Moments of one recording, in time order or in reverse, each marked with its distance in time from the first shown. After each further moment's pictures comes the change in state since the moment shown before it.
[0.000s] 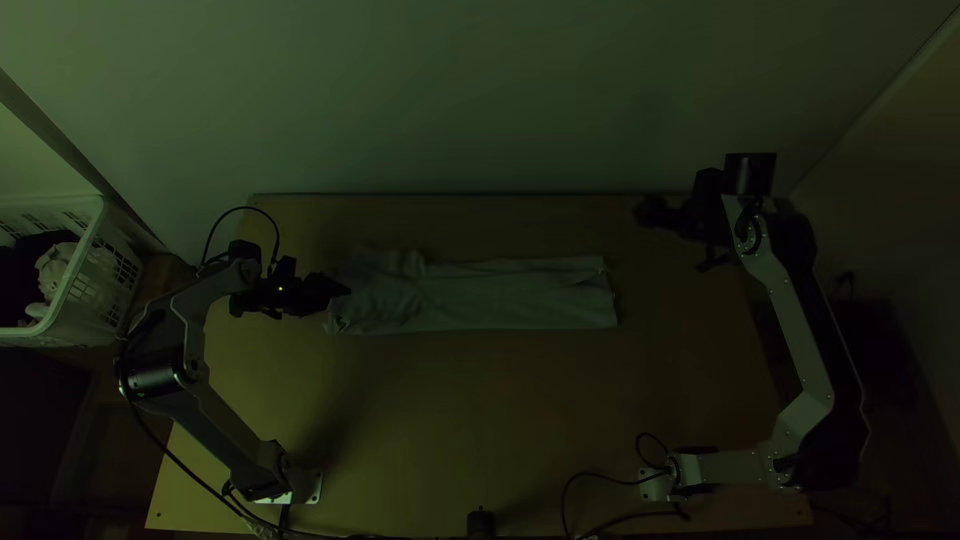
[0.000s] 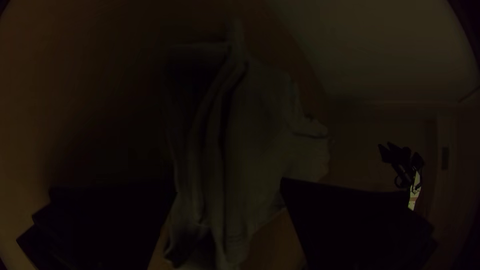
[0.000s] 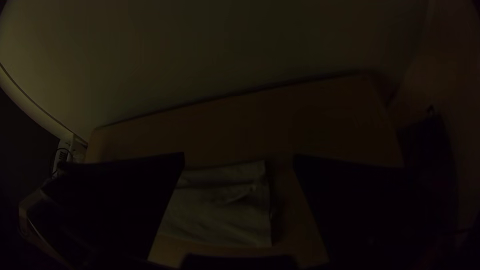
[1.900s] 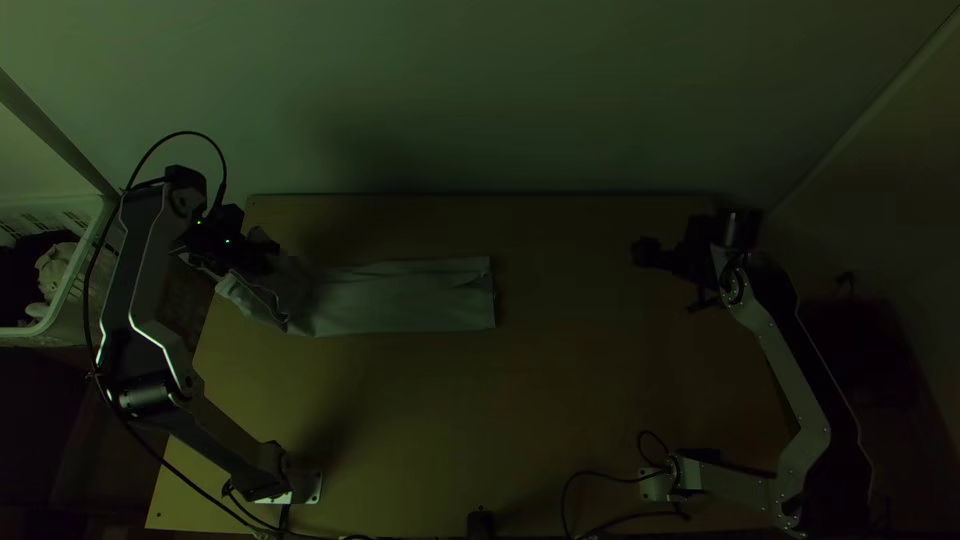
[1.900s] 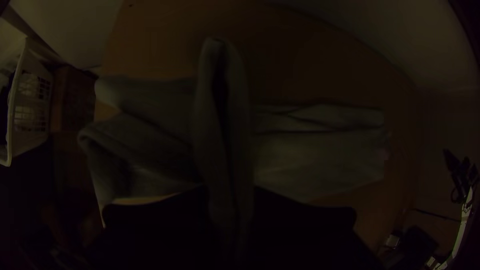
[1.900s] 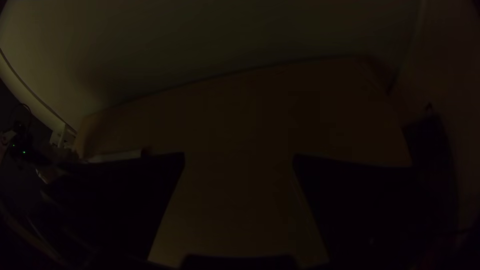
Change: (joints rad) left arm -0.011 -0.102 0.612 -0.637 -0.687 0.102; right arm -0.031 -0.163 -0.401 0.251 0.000 -0.045
